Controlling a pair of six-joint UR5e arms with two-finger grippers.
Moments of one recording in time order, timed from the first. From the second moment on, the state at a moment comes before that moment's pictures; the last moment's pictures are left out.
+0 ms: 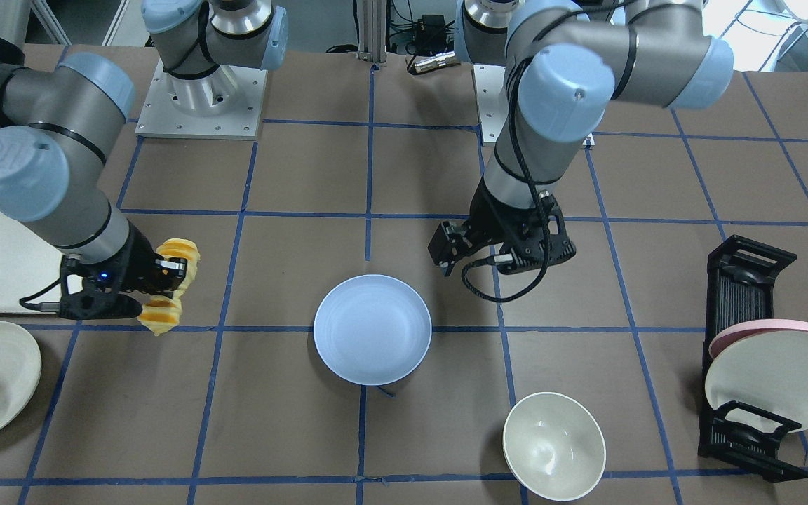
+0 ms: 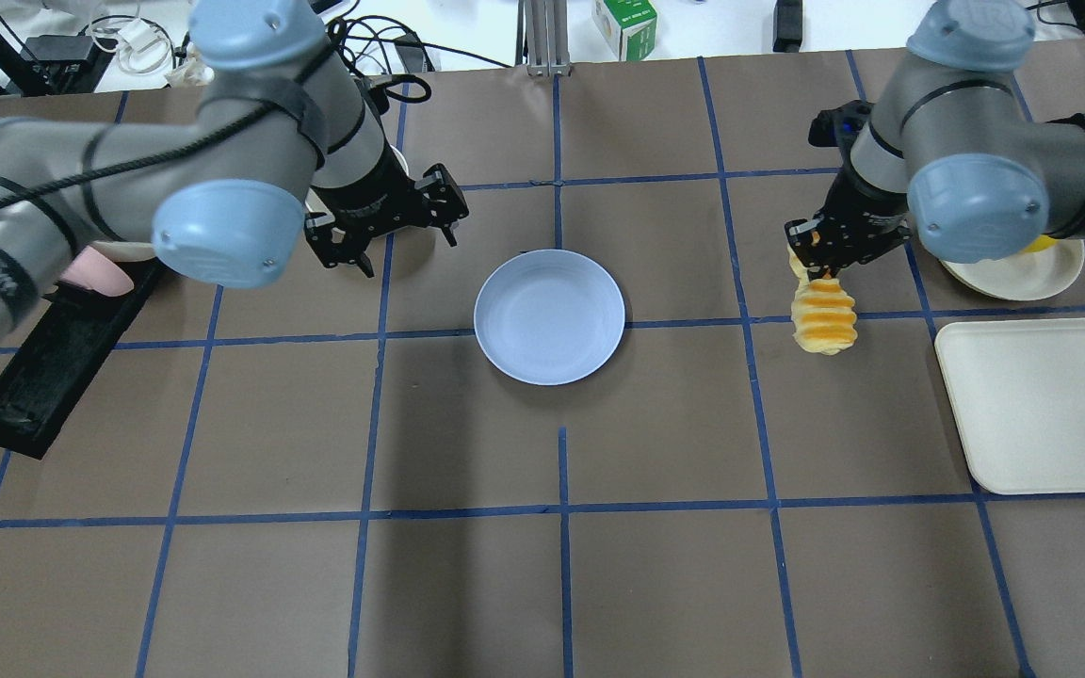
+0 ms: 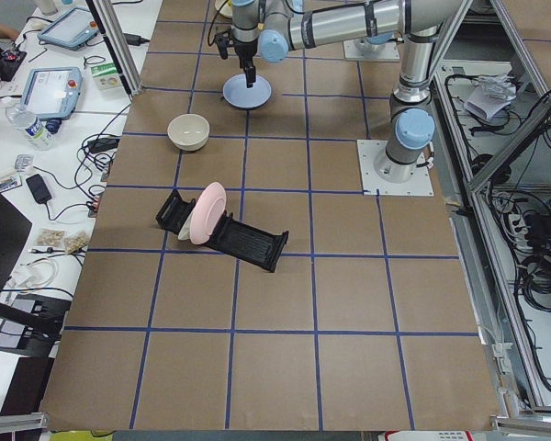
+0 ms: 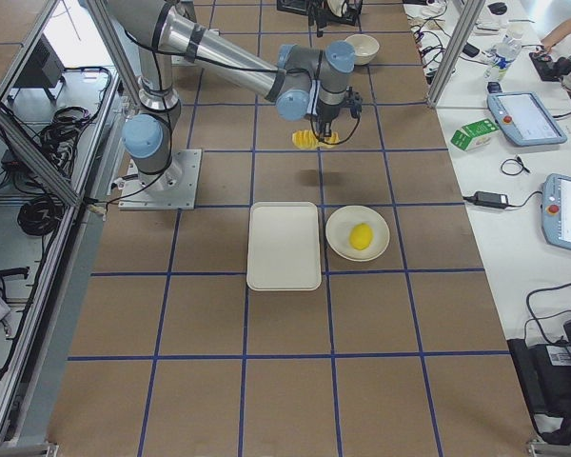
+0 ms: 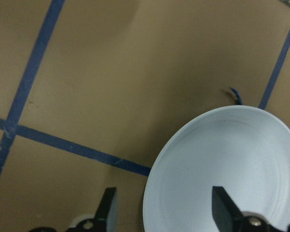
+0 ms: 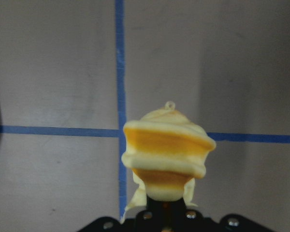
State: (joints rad) left arm -1.70 -1.71 -1.64 -1.33 1.50 -0.38; right arm 1.49 -1.31 1.78 -1.97 -1.52 -0.11
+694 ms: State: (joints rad) left arm -1.69 -1.54 -1.56 -1.49 1.53 -0.14; right arm 1.81 -1.06 1.48 -1.99 -1.45 0.33
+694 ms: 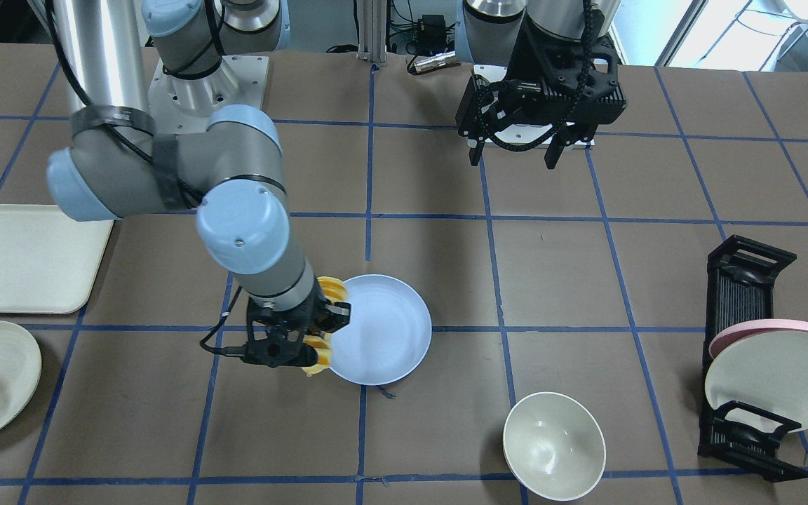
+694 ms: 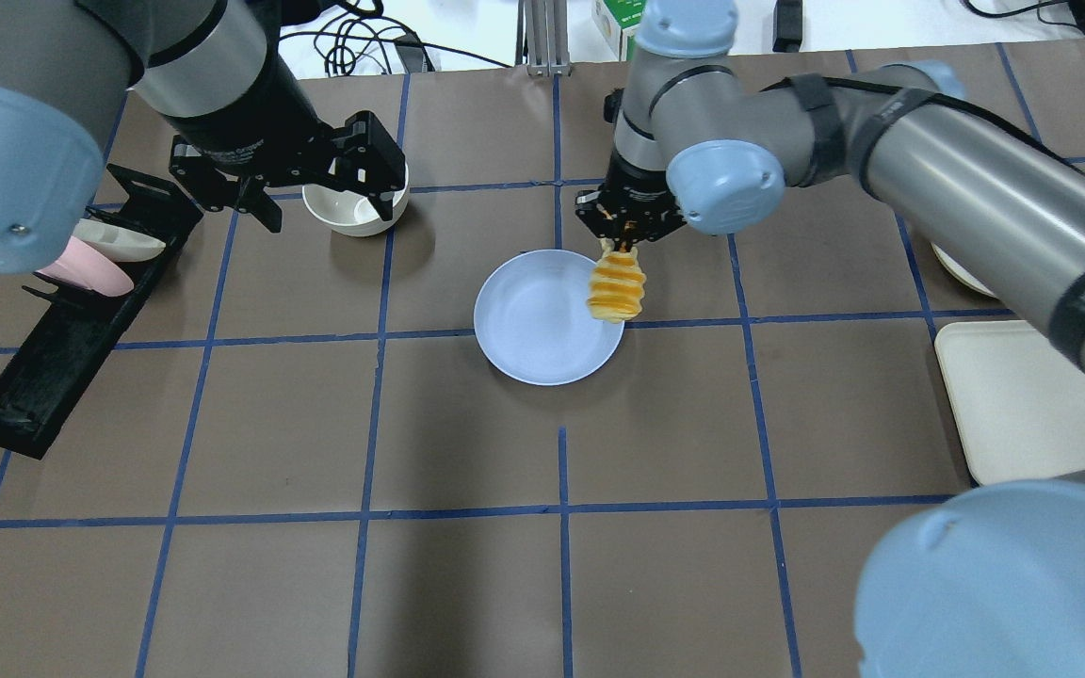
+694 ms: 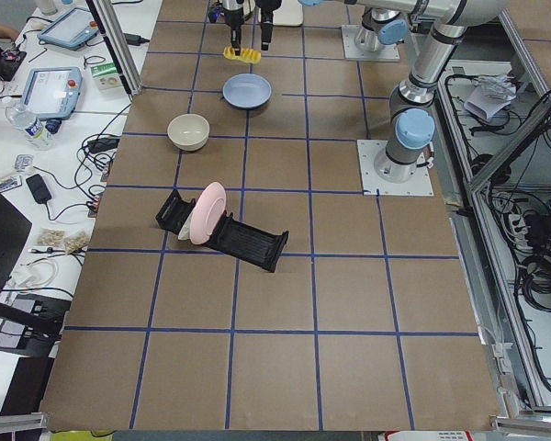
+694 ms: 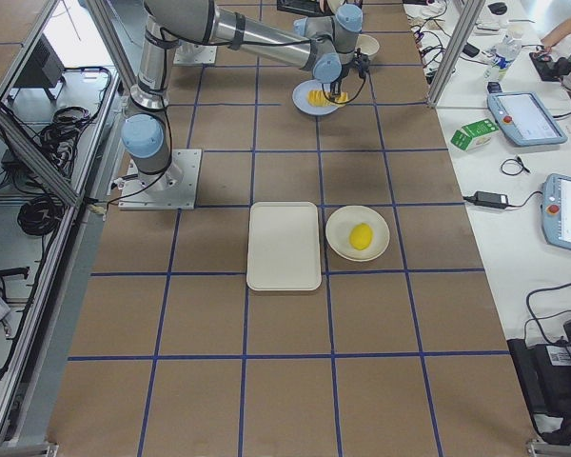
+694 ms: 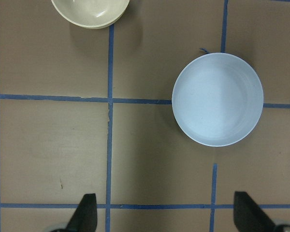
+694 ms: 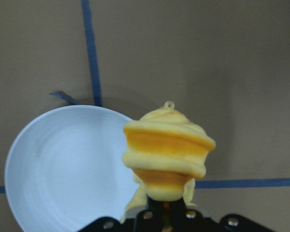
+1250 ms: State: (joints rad) left arm -1.63 -1.57 -1.58 -1.43 1.53 -0.05; right arm 1.93 -0.97 1.41 -1.98 -1.46 0.48
